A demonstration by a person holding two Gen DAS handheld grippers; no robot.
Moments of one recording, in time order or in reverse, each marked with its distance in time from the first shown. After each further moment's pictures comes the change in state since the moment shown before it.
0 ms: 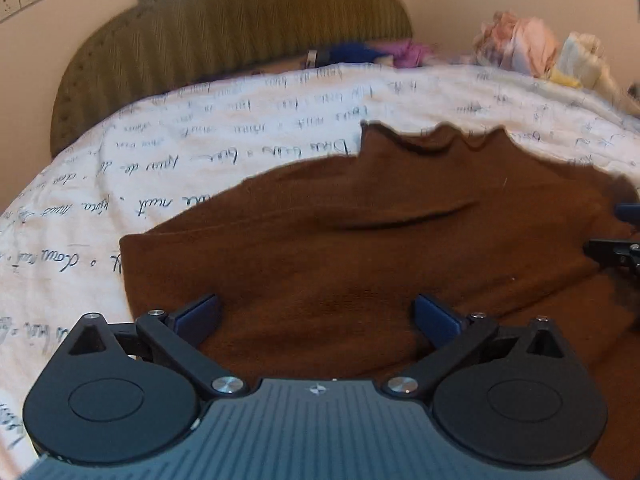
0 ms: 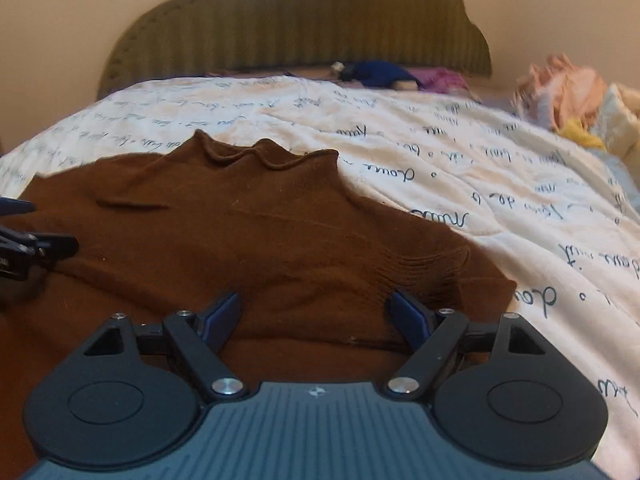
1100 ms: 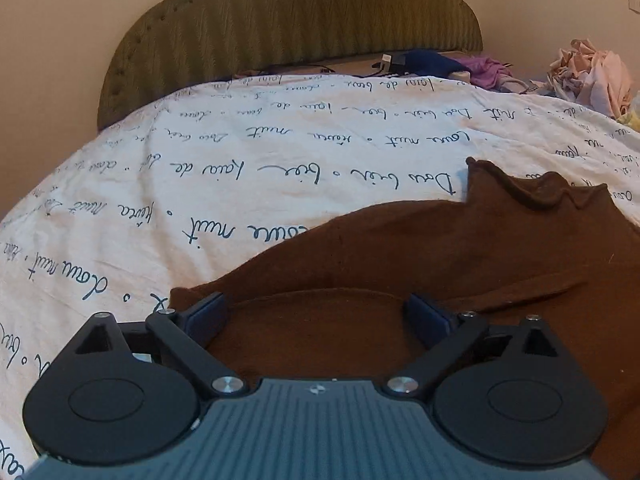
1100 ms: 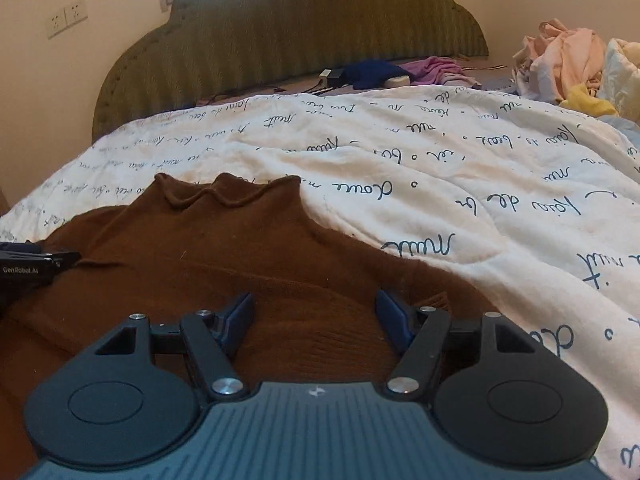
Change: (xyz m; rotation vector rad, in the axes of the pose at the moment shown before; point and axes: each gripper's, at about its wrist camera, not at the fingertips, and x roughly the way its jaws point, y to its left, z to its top) left arm 0.047 0.048 0.029 -0.116 0.029 0.143; right arm 0.037 -0.043 0.023 0.127 -0.001 0.073
